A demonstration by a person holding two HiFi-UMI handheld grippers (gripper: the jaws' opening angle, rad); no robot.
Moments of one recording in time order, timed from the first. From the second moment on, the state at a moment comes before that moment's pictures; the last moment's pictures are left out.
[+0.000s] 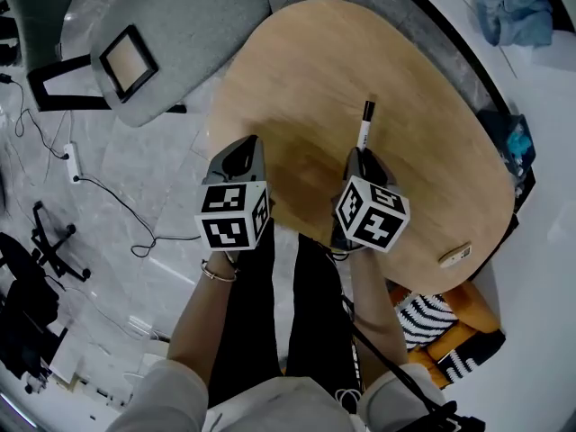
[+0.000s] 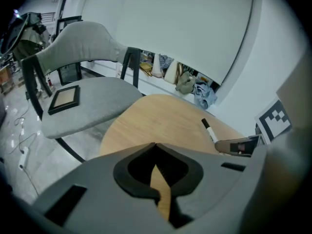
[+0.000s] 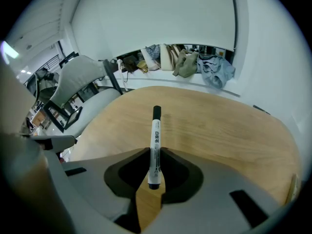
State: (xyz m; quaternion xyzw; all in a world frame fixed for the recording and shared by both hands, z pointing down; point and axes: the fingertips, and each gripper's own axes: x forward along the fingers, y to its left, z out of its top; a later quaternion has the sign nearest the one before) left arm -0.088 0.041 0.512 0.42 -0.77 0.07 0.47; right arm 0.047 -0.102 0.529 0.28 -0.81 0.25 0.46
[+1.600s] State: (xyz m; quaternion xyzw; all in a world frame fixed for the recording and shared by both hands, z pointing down) left arm -0.364 0.305 0.535 0.17 -0.89 -0.05 0.43; right arm -0.345 0.075 0.550 0.03 -0.87 0.12 0.47
